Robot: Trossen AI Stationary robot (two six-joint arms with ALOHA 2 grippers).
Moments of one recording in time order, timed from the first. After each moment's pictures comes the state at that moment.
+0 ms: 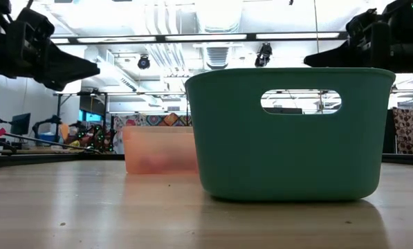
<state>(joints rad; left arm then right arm) -0.23 0.10 0.02 0.07 -0.51 0.00 -0.41 0.55 0.07 0.55 -0.31 -0.09</state>
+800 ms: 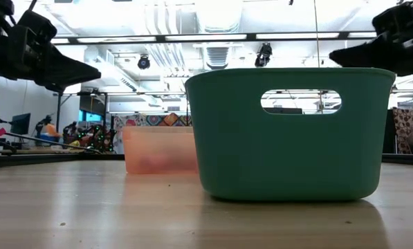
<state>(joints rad) -0.23 0.15 0.02 0.07 -0.51 0.00 -0.24 0.13 0.01 0.17 -0.29 -0.12</state>
